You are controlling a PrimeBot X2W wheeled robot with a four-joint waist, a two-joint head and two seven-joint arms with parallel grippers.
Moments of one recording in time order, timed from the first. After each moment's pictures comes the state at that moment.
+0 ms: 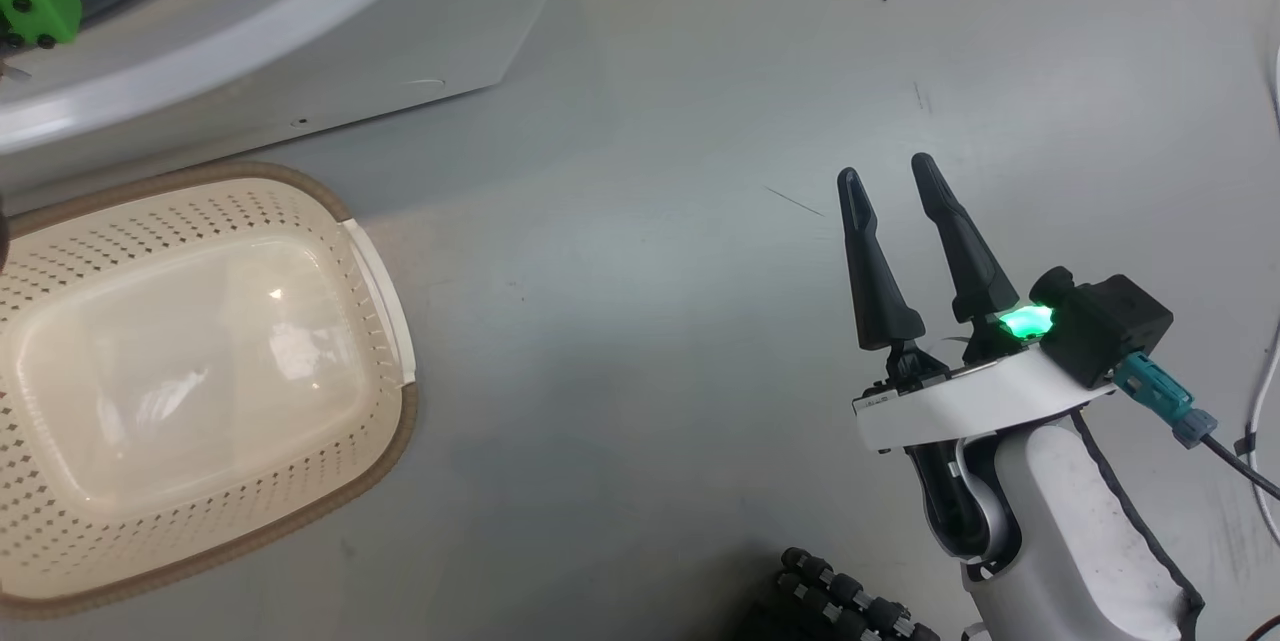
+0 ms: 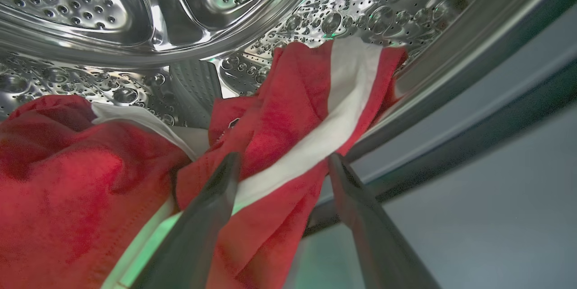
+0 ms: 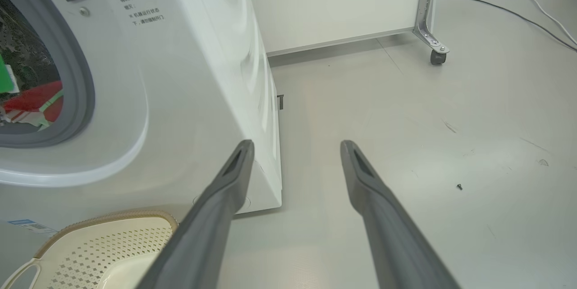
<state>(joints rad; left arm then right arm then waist) -1.03 0.34 -0.20 0.49 -0.45 -0.11 0.35 -0.26 -0.04 0.33 0.05 0.50 0.08 -0.26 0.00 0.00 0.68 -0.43</state>
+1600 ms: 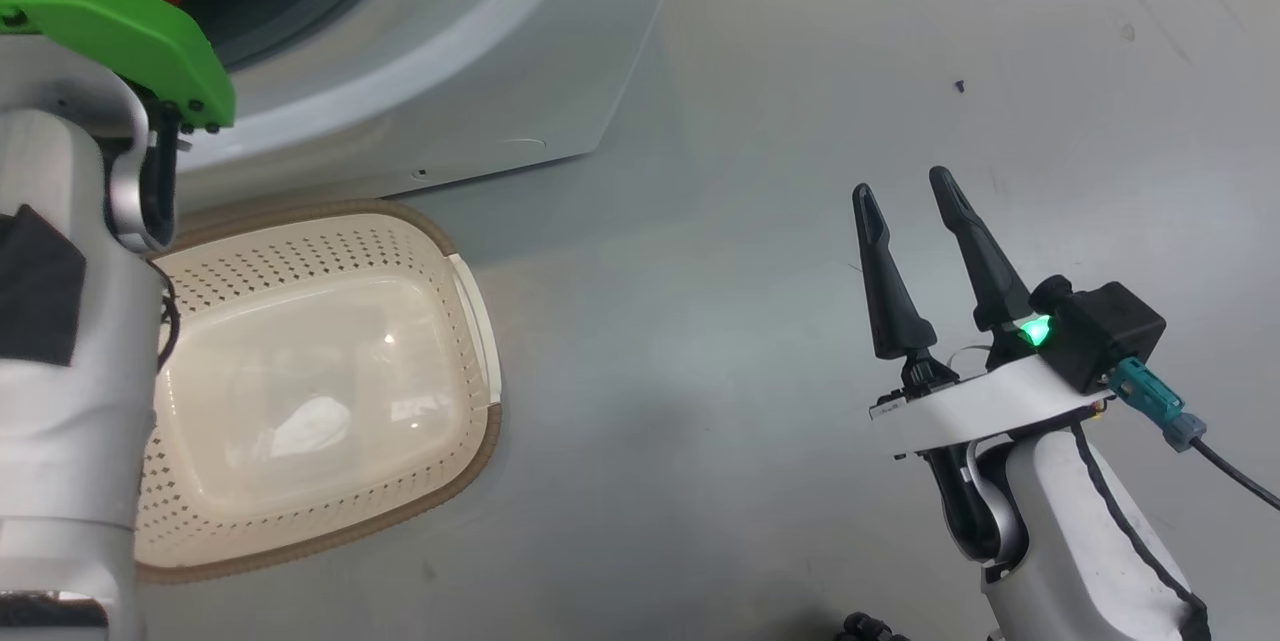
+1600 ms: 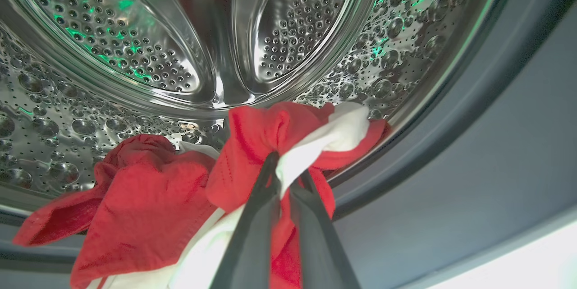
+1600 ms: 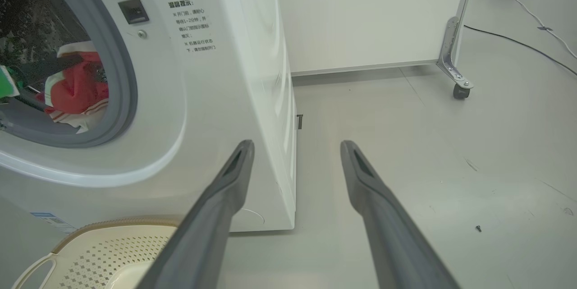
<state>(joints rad) -0.96 0.20 -0.21 0.66 -0.38 0.00 -0.01 -0.26 -0.04 0.29 0.11 0.40 0.07 -0.26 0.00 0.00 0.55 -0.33</state>
